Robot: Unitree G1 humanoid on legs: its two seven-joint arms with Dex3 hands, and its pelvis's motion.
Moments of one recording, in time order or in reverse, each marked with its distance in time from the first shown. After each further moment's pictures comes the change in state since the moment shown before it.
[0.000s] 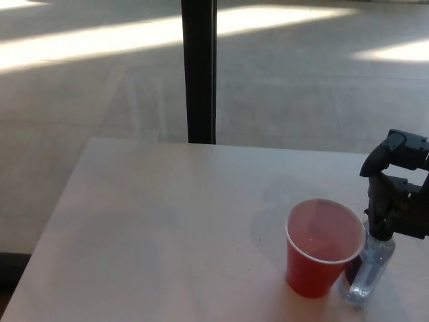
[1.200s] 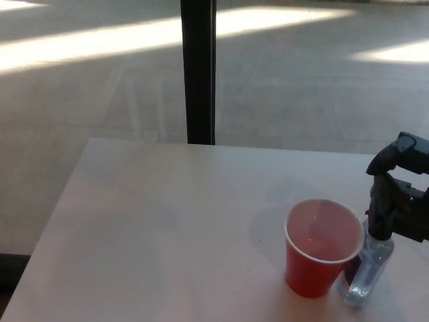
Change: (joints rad) left_arm -0.001 -0.001 -0.009 0.003 -0.003 0.000 0.003; right_arm 0.032 0.081 -0.030 0.012 0.014 -0.047 -0.047
